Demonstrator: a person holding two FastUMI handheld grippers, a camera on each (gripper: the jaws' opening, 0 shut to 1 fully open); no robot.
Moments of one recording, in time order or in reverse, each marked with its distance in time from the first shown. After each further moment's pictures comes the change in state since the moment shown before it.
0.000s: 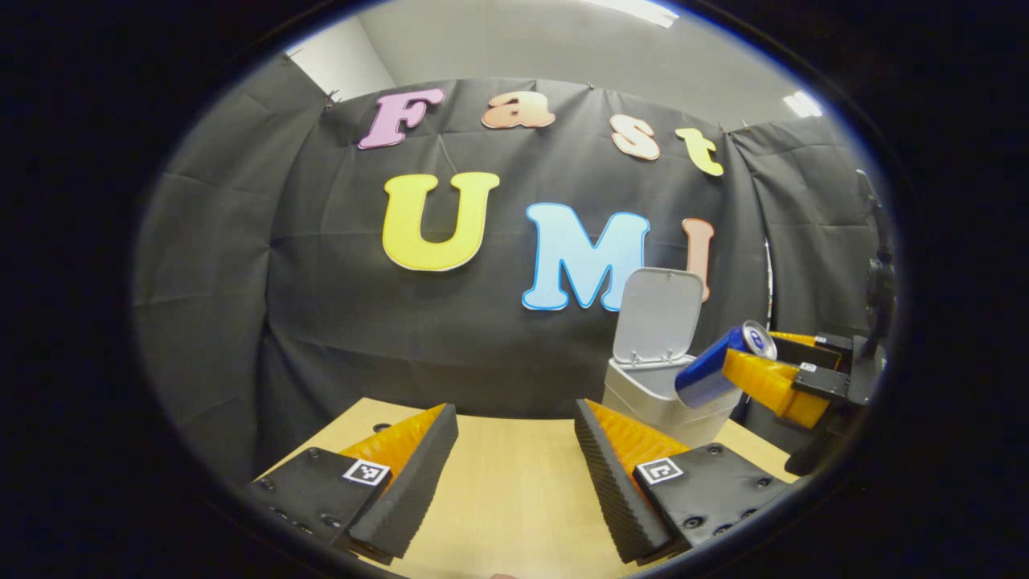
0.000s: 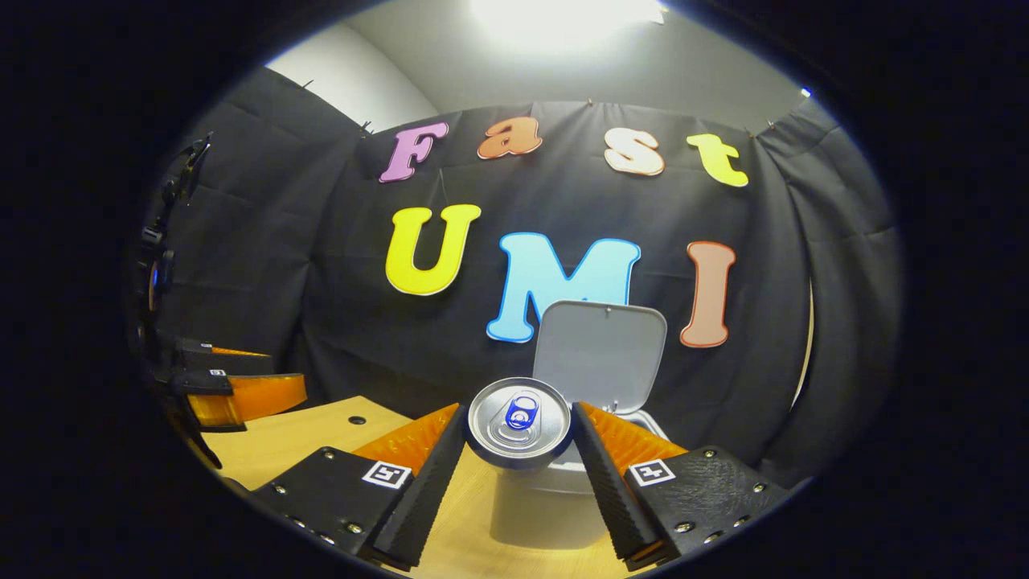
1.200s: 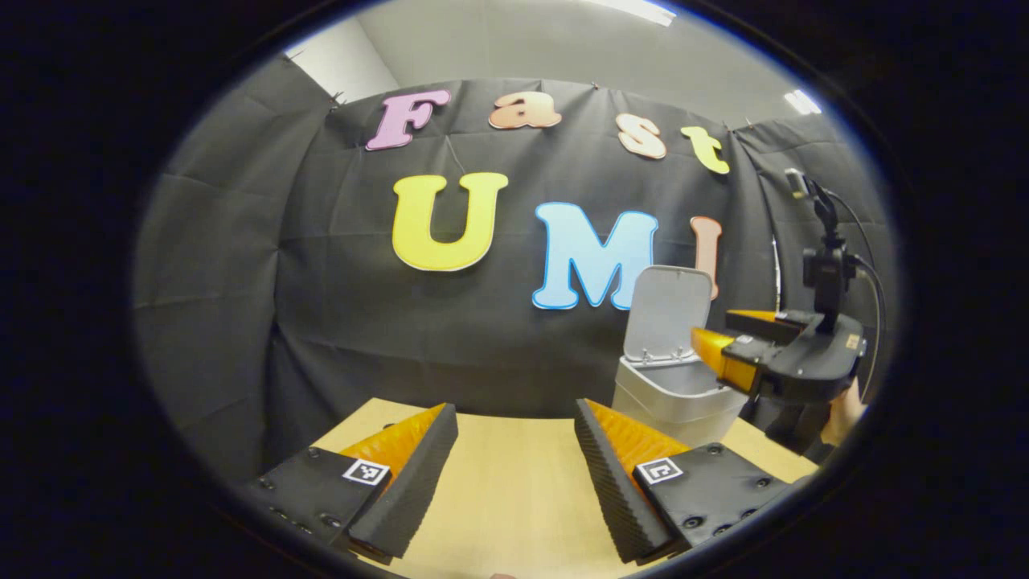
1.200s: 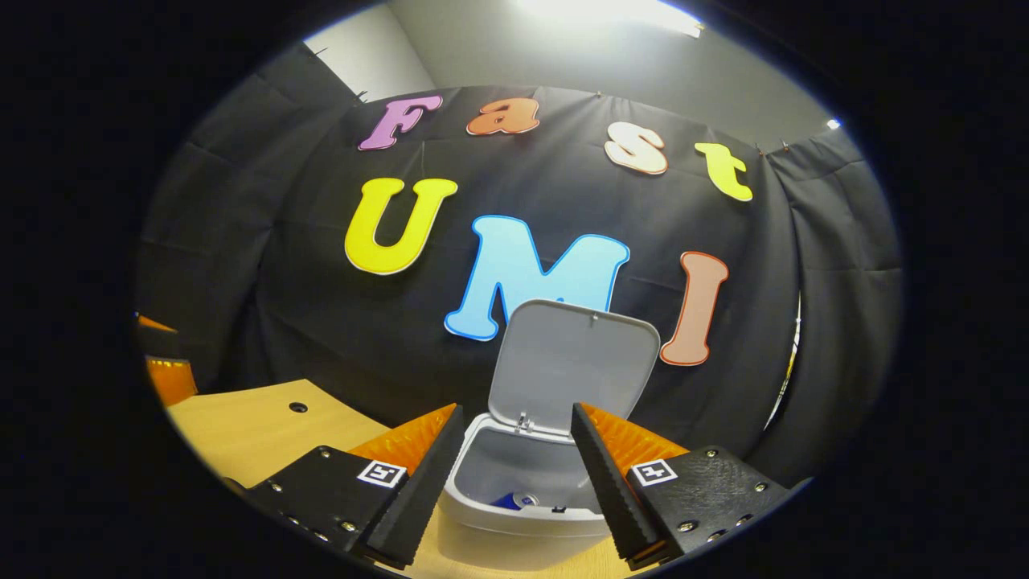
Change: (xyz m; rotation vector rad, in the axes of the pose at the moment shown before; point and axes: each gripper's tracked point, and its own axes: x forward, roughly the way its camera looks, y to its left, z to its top) left arm 0.003 0.013 -0.005 0.031 -0.006 0.024; right arm 0.074 -0.026 0.000 -0.069 0.074 -0.105
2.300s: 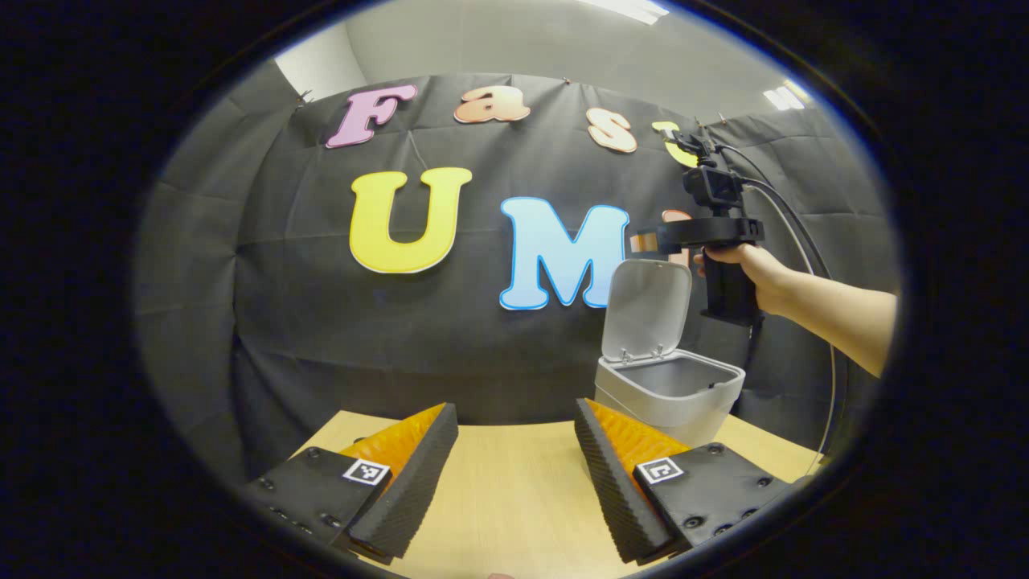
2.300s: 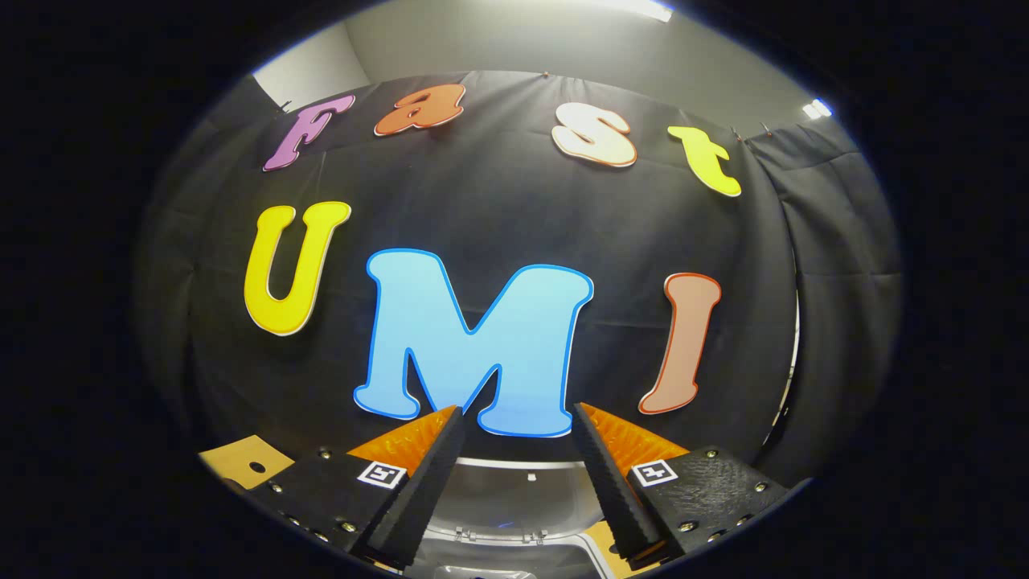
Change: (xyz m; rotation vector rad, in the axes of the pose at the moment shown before) left arm 0.037 -0.013 0.000 0.006 0.014 -0.125; right arm 0.165 -0.083 0.083 0.102 0.027 -0.146
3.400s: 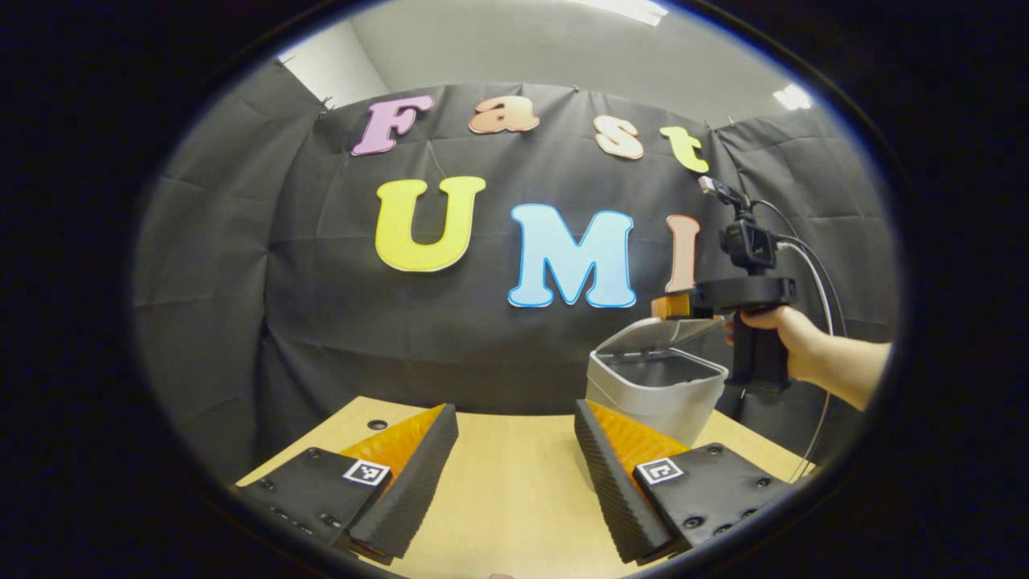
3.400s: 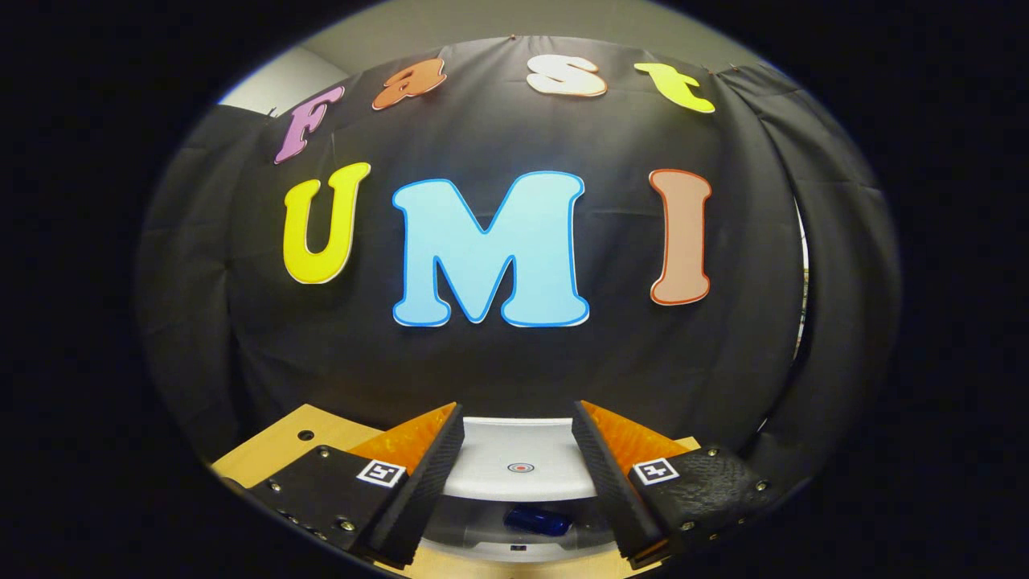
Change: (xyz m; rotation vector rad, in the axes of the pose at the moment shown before) left arm -0.068 -0.047 -0.003 -0.014 -0.015 0.096; right arm -0.102 -0.001 -0.122 0.135 0.184 0.128
